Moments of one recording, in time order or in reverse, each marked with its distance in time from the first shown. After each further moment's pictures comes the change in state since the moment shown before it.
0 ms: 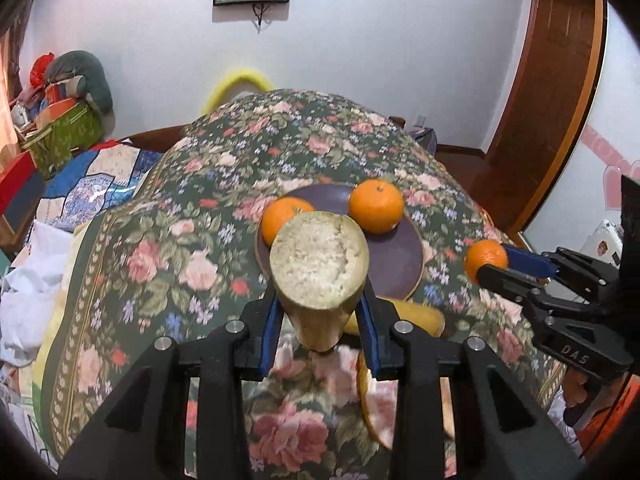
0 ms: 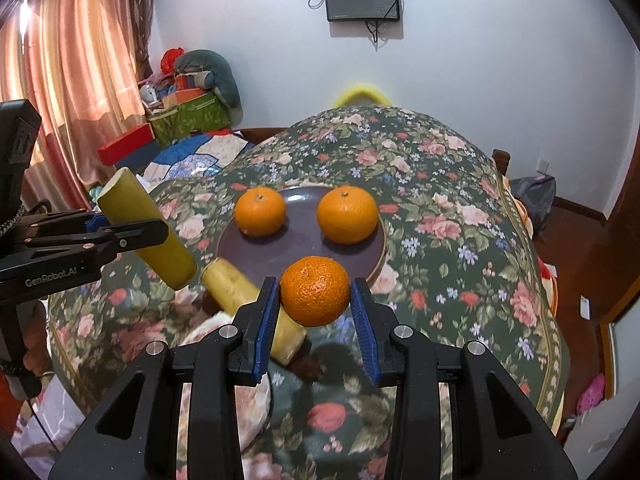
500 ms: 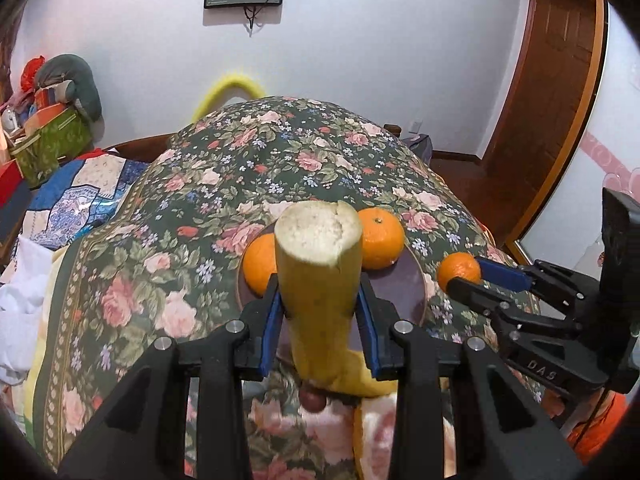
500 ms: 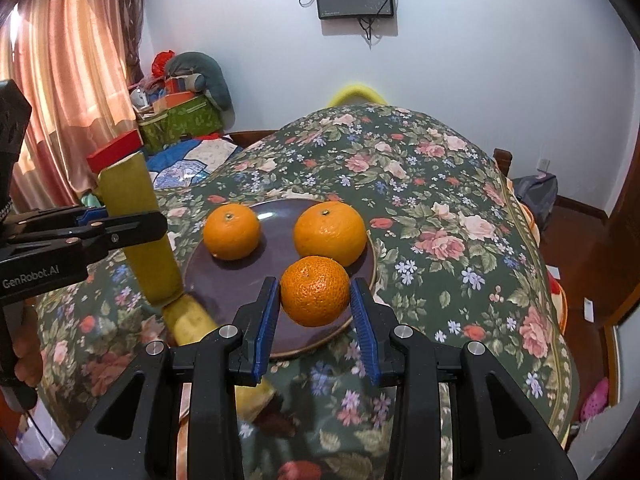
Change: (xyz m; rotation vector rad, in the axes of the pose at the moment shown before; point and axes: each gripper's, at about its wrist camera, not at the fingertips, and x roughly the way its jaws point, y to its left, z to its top) left arm 0.039 -0.005 0.031 0.005 -0.014 -0.022; right arm 0.040 -0.019 0.017 0.018 0.001 -0.004
